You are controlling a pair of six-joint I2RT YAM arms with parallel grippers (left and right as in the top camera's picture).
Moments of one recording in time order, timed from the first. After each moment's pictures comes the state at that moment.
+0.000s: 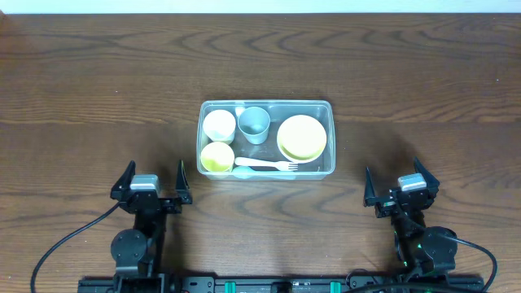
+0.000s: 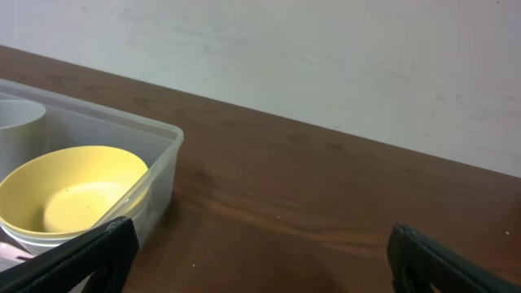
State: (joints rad) left arm 0.00 0.01 0.02 -0.06 0.01 -0.01; right arm 0.09 0.01 0.01 -0.06 -0.07 -0.15
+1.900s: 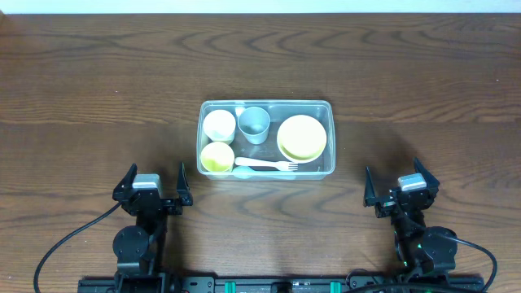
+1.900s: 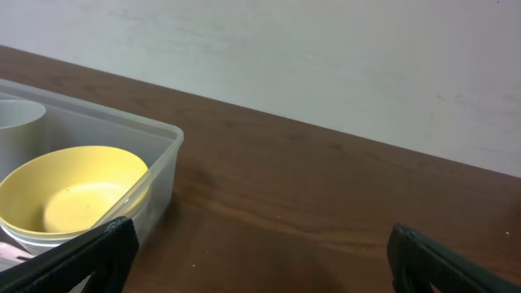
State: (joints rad) left arm 0.00 0.01 0.01 -0.11 0.01 -0.01; right arm 0.09 0.01 0.01 -0.06 -0.07 -0.15
